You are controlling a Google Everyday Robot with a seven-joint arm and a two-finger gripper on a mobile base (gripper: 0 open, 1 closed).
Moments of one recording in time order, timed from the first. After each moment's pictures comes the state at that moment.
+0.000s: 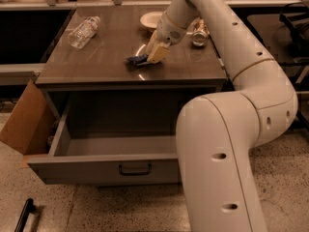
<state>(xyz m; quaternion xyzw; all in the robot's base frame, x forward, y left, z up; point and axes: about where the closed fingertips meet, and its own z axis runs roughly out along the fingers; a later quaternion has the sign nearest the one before) 0.743 -0.013 0.840 -0.73 0.63 0.15 0.22</state>
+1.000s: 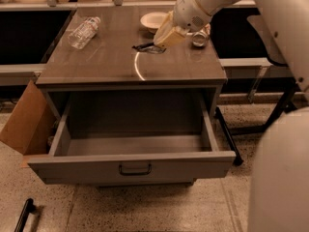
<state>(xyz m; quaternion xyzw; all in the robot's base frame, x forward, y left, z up) 0.678 -0.033 0.935 -0.71 0.60 0.14 0.34</state>
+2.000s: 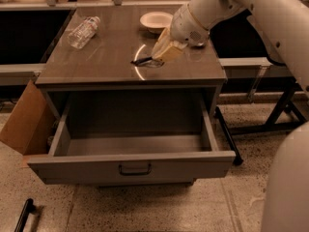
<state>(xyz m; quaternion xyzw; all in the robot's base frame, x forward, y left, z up) 0.653 -0.028 0.904 -0.72 0.60 0.16 0.31</state>
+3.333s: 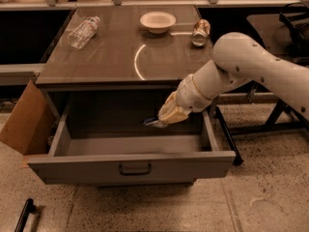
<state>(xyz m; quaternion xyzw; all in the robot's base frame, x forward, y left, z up) 0.549 -0.043 0.762 -0.68 0.65 0.22 0.26</state>
